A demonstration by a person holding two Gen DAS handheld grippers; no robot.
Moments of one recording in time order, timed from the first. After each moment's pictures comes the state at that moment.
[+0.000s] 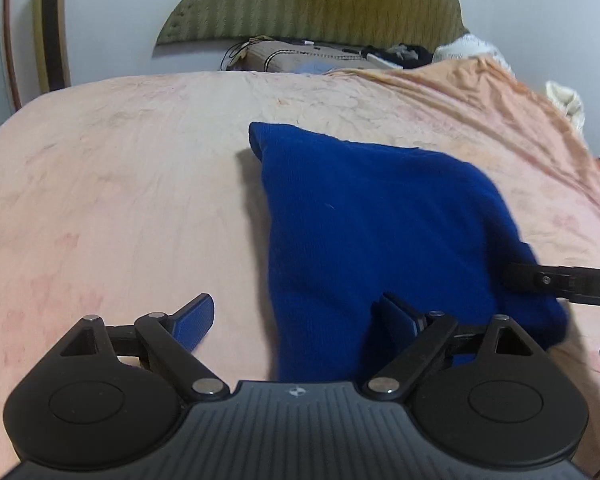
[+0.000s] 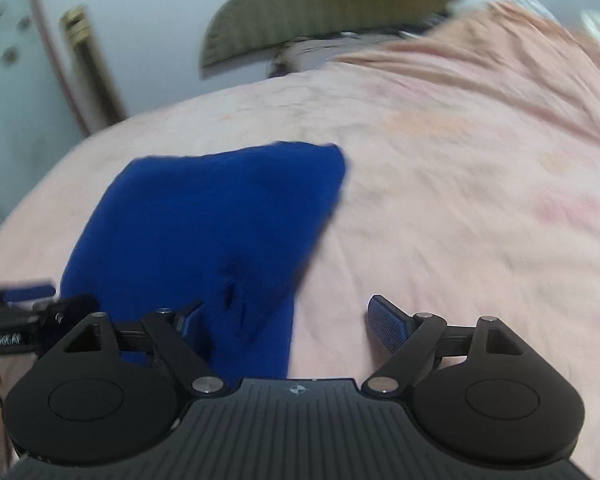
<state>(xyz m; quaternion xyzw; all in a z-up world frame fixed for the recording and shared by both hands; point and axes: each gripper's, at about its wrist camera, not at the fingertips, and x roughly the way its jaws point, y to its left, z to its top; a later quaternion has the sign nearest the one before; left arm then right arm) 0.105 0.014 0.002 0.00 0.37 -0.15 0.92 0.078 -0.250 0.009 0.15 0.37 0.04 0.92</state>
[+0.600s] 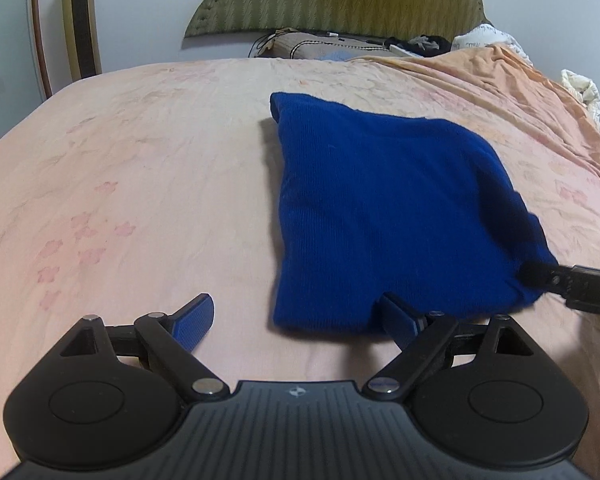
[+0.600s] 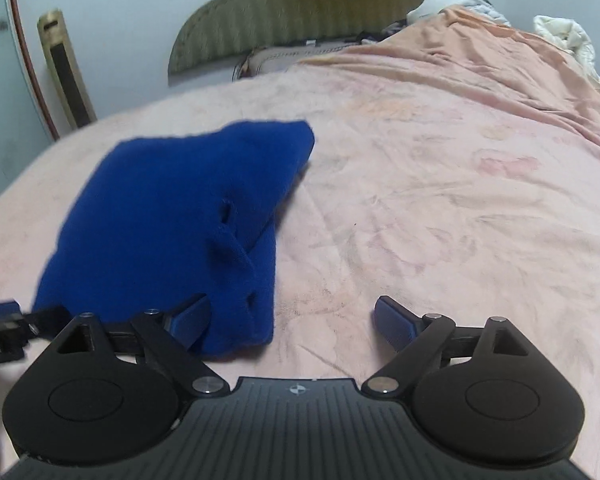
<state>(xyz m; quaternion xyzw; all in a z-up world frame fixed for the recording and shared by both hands) 0.057 0.008 -0.005 0.01 0.39 -0.10 0.92 0.037 -0.218 0.009 0.09 0.36 -0.04 0.93</state>
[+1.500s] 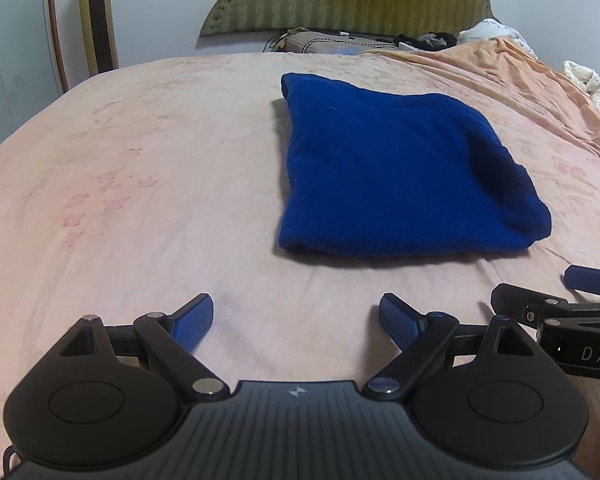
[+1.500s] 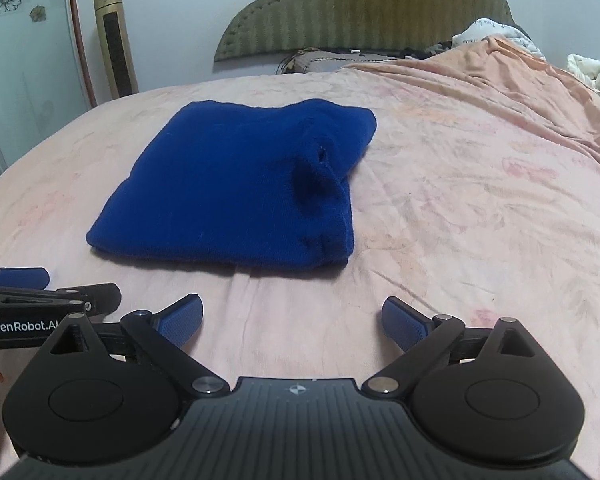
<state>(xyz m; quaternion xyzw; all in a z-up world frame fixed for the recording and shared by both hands) 0.015 0.010 -0.018 0.02 0.38 -0.08 0.92 -0.006 -0.170 -0.004 0.03 0.36 0.00 0.93</state>
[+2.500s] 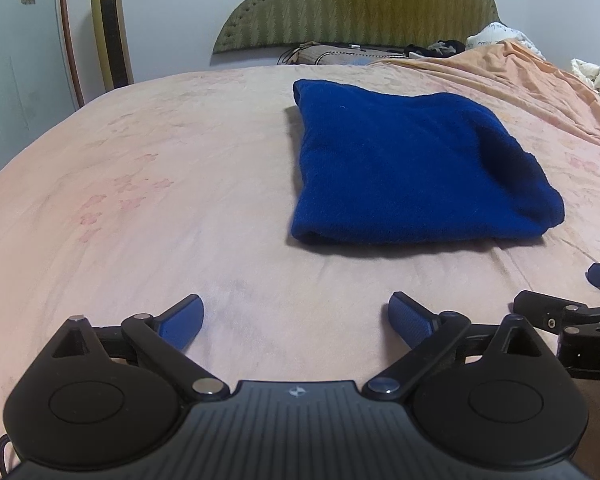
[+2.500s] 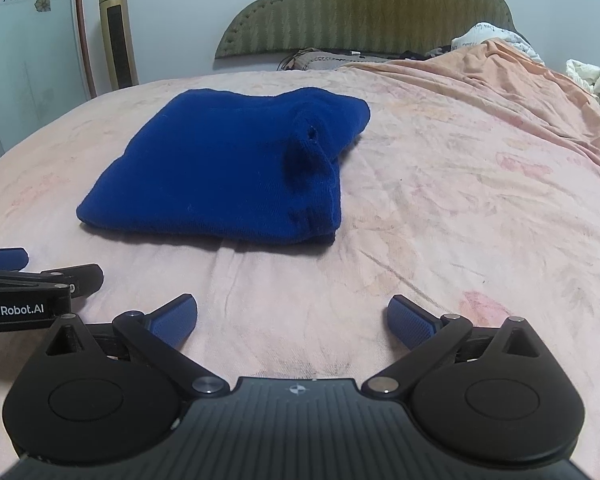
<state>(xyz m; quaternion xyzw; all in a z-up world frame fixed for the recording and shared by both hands) 0.004 0.008 -0.028 0.03 0.35 -0.05 0.93 -0.017 -0.174 -0.016 0.01 0.35 0.00 0.94</state>
